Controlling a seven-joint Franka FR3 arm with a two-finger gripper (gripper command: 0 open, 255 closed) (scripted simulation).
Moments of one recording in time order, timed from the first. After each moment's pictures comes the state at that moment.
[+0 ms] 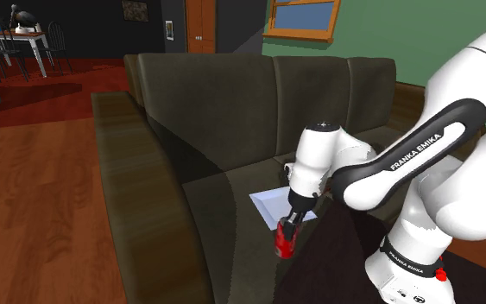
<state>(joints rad) 0.20 -0.43 0.35 -2.99 0.23 2.58 0.26</state>
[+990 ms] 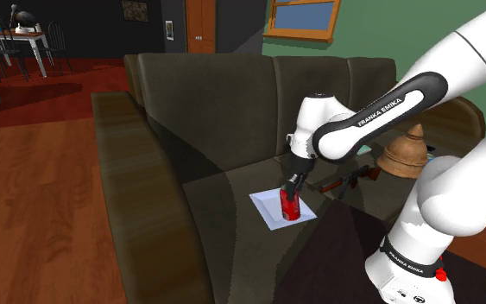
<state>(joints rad) -0.02 -0.44 0.13 -2.89 0.06 2.47 -0.02</state>
